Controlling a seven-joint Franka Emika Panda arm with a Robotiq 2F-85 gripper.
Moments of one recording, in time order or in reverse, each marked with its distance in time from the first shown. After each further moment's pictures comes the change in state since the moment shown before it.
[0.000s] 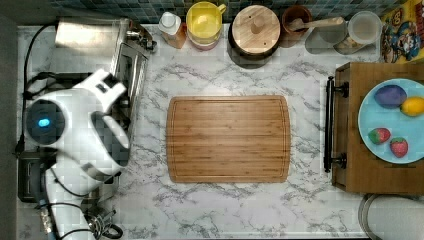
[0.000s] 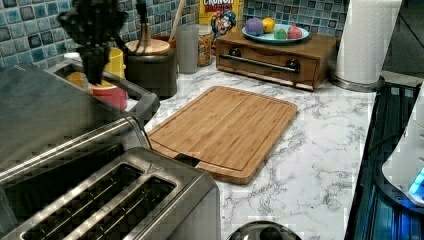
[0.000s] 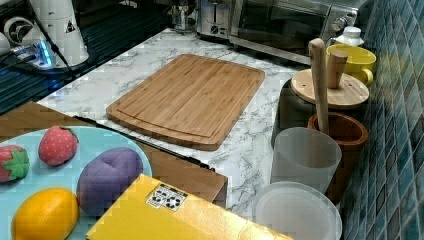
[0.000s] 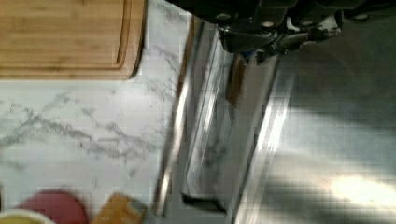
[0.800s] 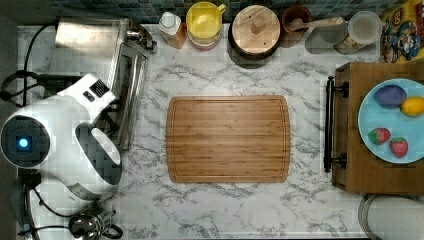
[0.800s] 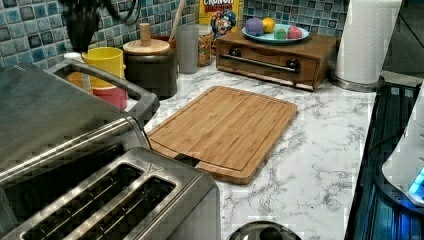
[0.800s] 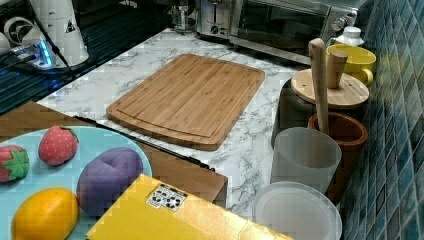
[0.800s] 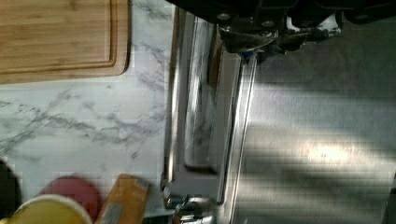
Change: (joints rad) arm -0.009 -0.130 -0.007 -0.017 0.070 -0.015 0.046
